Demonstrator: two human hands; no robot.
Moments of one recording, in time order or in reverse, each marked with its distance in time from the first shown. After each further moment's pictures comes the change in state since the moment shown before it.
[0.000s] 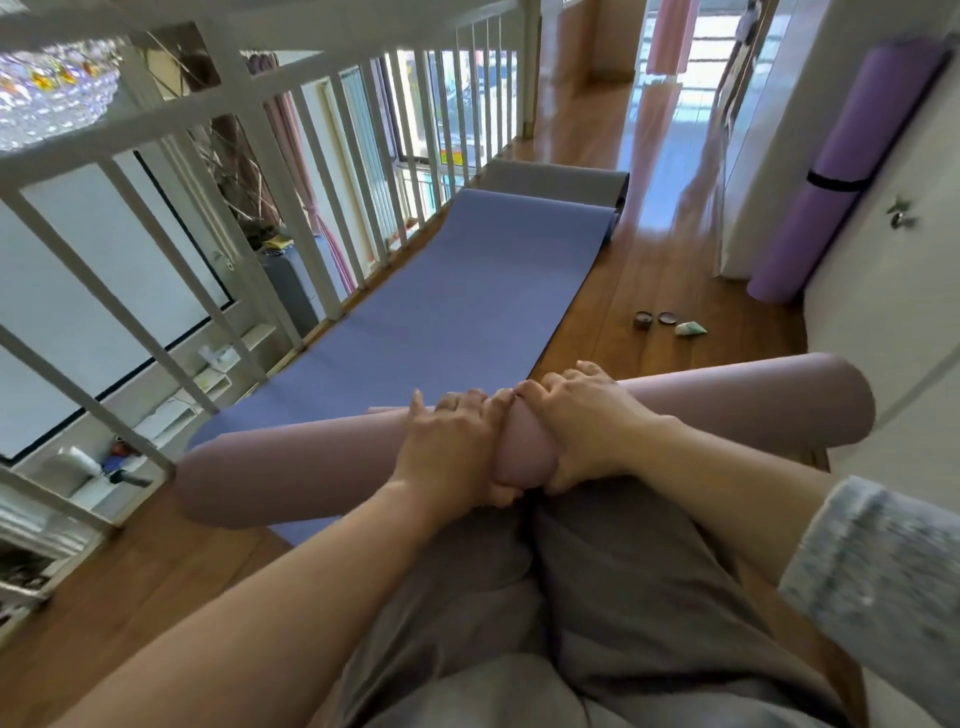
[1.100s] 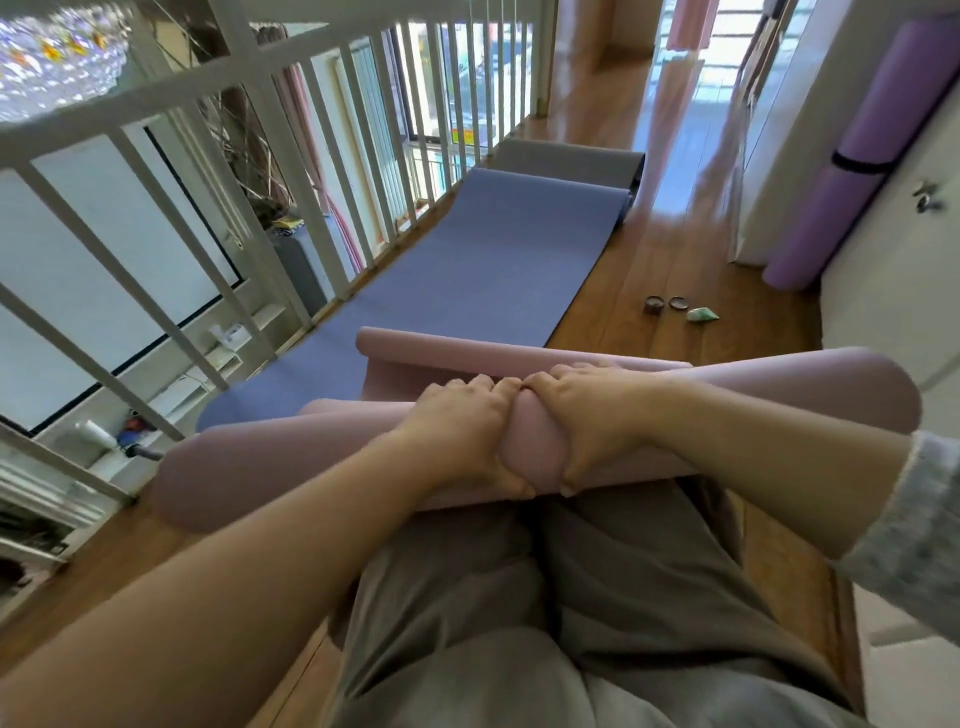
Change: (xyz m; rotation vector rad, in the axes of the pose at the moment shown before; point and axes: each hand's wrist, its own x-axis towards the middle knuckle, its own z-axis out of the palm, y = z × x) left_hand -0.003 -0.001 -0.032 -0.234 -0.188 0.060; right_hand -0.016 -0.007 -0.026 0.161 -0.242 -0.021
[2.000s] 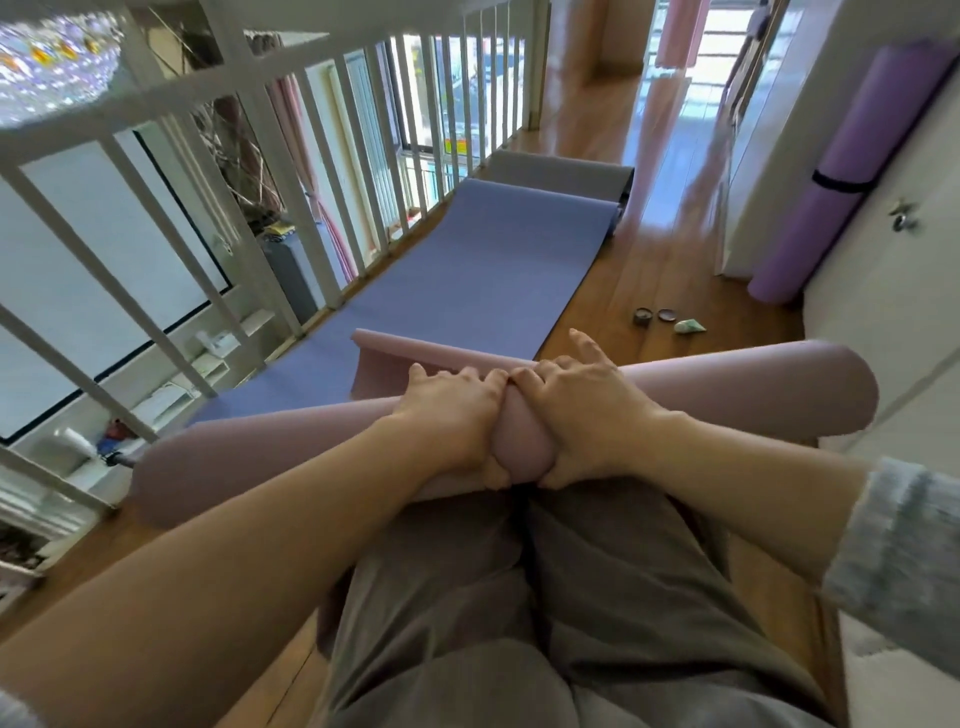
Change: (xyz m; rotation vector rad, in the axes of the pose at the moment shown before) left_hand 0.009 0.002 -0.020 0.123 -0.089 -0.086; right_hand 0.000 -0.001 0.009 -0.244 0.364 -0.046
